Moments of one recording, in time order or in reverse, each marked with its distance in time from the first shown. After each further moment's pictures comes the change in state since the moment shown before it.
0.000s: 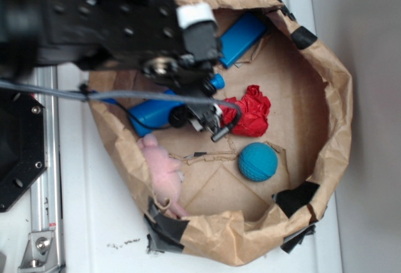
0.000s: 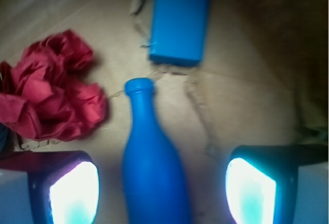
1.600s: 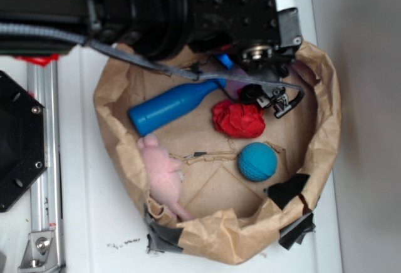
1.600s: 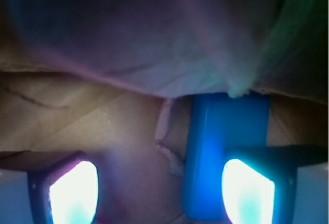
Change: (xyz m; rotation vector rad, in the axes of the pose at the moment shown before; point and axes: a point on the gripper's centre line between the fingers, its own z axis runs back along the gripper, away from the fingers) arm 0.061 -0.026 -0.043 0.061 -0.058 -0.083
